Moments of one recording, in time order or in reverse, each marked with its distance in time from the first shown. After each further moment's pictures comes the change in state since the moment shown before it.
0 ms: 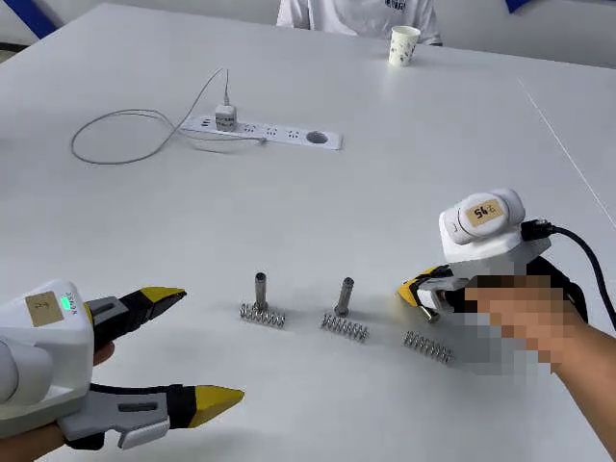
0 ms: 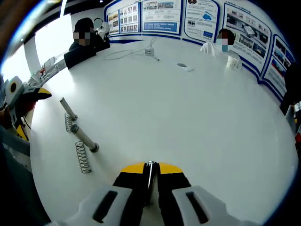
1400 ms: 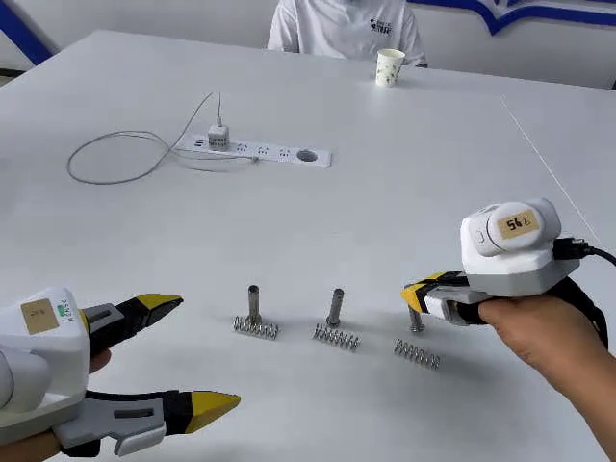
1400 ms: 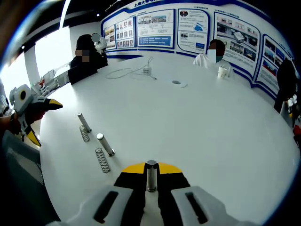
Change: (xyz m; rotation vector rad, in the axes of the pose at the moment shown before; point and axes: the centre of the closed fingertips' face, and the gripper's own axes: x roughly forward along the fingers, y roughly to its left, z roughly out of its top) left arm -0.004 -0.003 0.013 0.029 -0.023 0.002; right arm -0.049 0.011 0.012 0.040 -0.145 -0.025
